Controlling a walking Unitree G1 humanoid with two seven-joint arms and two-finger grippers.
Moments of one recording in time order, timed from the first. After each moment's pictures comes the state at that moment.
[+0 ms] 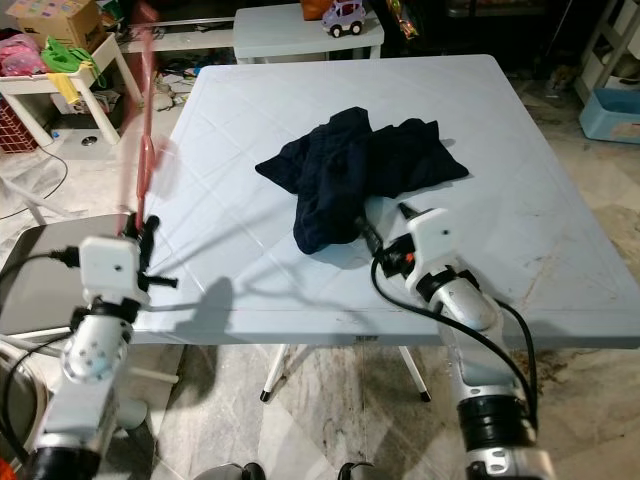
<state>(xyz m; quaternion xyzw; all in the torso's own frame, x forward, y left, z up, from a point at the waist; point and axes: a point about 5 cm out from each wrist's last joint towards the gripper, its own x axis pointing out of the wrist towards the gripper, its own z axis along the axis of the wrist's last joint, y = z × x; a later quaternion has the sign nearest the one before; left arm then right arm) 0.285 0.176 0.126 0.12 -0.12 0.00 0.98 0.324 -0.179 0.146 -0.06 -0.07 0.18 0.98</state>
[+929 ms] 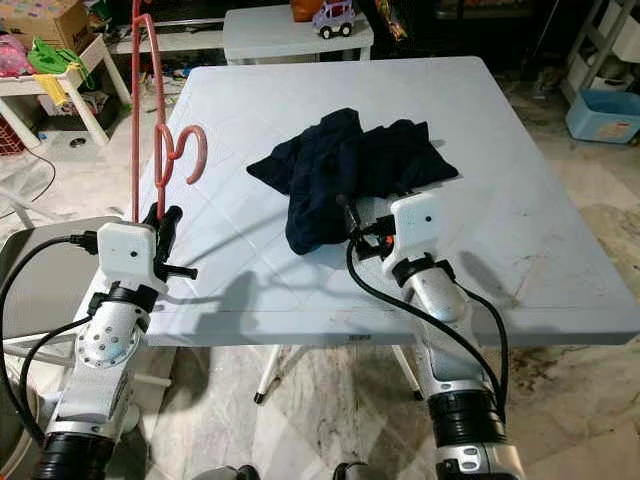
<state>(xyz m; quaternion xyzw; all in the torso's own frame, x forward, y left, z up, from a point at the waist) 0.299 0.164 0.142 0.10 -0.13 -0.03 0.99 0.330 -0.147 0.161 -0.05 -0.11 0.15 0.98</state>
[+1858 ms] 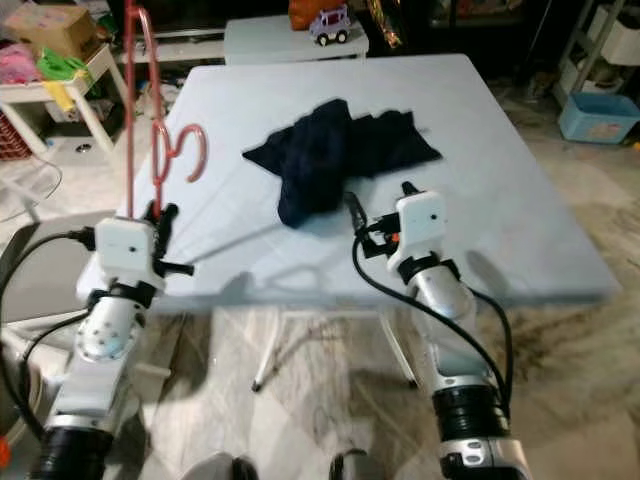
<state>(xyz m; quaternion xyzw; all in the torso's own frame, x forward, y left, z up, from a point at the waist) 0.301 0.163 0.131 0.09 -0.10 -0.03 0.99 0.334 -0.157 0.158 -0.05 -0.09 0.13 0.99</state>
